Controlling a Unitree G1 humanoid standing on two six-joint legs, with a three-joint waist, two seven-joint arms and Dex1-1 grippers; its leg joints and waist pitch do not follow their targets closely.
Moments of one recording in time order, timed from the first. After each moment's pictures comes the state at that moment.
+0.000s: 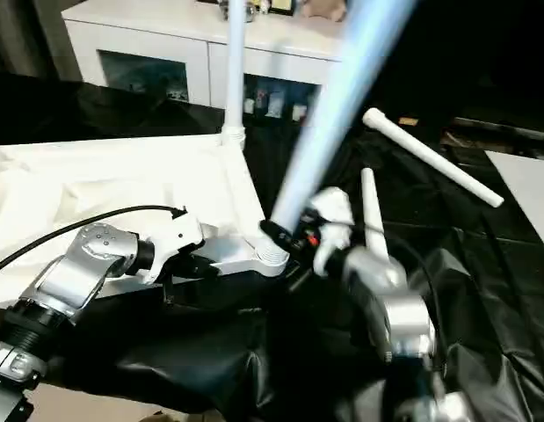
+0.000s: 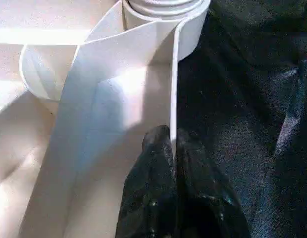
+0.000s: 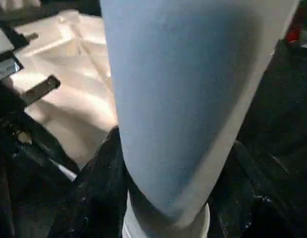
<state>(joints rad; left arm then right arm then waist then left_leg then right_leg) -0.54 0.43 -0.33 0.38 0.09 0.33 -1.09 -0.37 -0.28 0.14 0.20 0.26 0.36 0.68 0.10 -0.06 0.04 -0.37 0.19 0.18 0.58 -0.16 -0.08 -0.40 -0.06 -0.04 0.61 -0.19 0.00</state>
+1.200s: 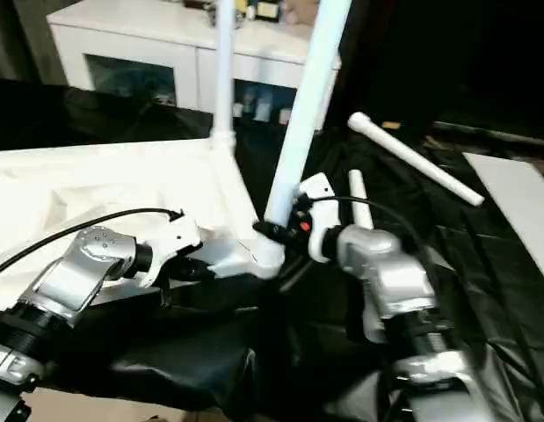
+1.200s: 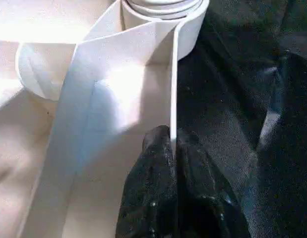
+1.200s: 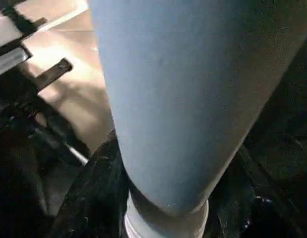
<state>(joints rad) -0.53 0.44 -0.34 0.35 0.08 0.38 -1.12 -0.50 -0.35 0.17 0.28 0.28 0.52 0.83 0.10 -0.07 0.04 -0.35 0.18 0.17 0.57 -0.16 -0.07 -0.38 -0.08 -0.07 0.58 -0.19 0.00</state>
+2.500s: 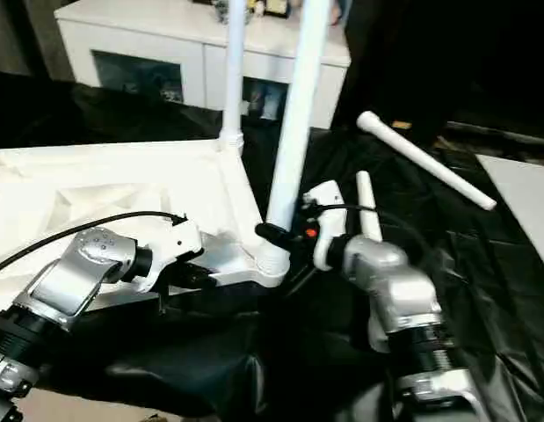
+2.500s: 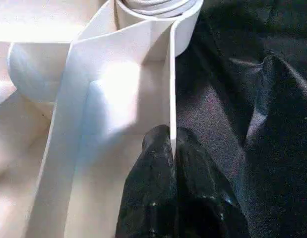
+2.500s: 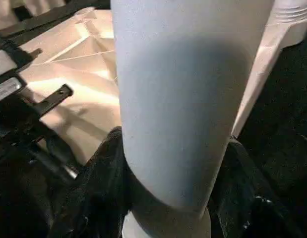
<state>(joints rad) -0.51 0.47 -0.37 0.27 0.05 0.41 -1.15 -0.44 -0.33 0.07 0.25 0.38 0.54 0.82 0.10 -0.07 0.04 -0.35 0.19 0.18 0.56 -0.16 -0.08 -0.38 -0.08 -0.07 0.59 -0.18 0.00</state>
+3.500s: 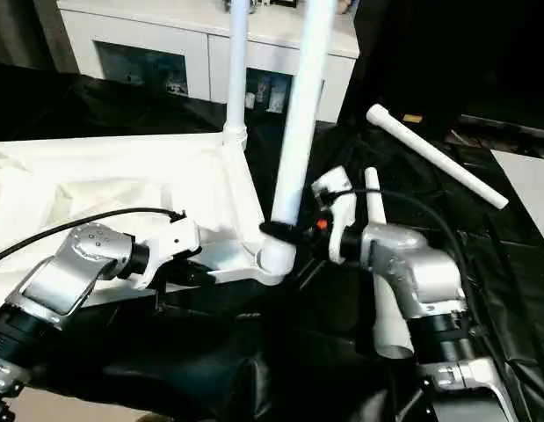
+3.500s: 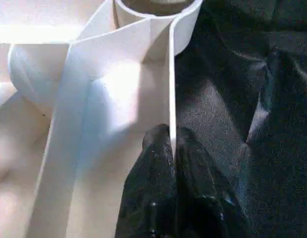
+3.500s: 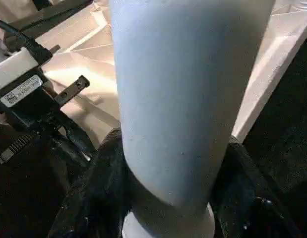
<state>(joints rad) -0.51 0.50 -0.38 0.23 0.05 0.41 -1.15 -0.51 -0.38 0.09 0.21 0.39 0.66 0.87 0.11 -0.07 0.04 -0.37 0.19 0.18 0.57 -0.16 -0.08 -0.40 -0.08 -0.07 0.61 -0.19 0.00</state>
